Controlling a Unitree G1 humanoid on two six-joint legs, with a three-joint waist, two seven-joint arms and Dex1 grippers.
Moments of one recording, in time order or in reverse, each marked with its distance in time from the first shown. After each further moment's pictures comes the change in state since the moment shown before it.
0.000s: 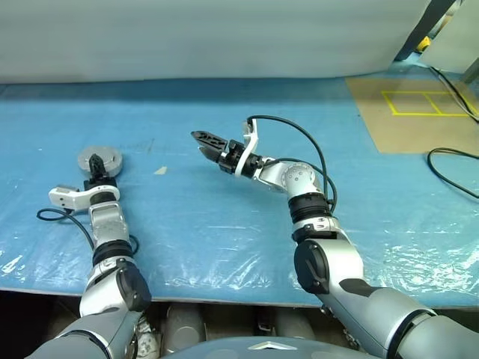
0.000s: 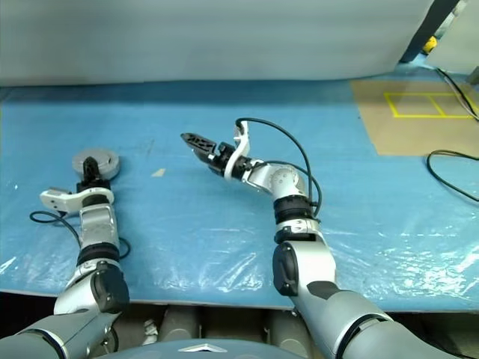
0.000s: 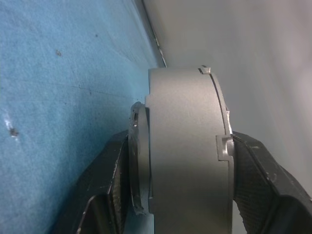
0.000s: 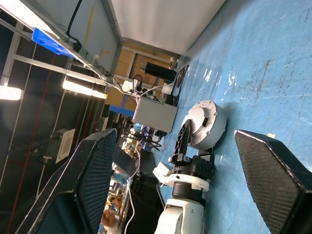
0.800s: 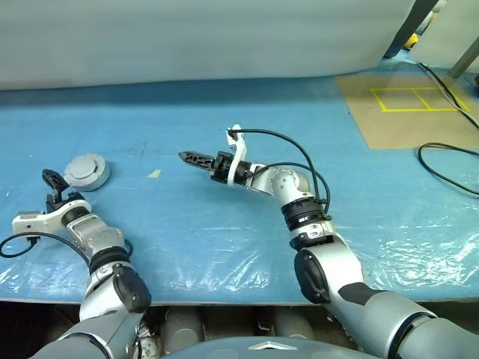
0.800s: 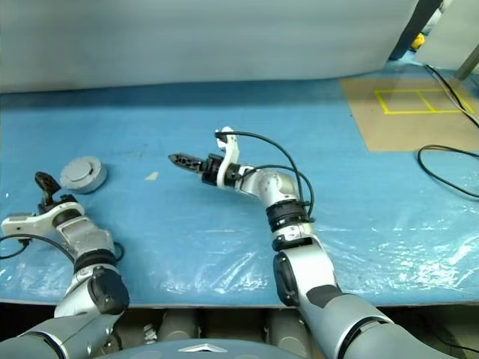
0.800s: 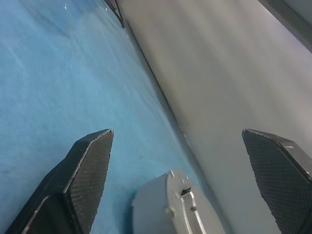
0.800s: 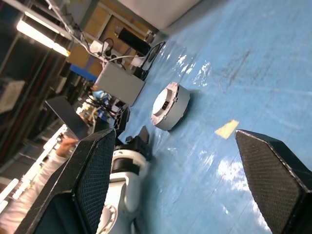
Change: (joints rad) left arm 0.076 -0.036 0.070 -0.084 0.105 -0.350 0.049; right arm 0.044 -0.018 0.274 -0.080 -0.217 -0.179 0.108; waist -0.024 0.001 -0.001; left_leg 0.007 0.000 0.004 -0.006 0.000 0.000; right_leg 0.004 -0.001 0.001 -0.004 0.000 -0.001
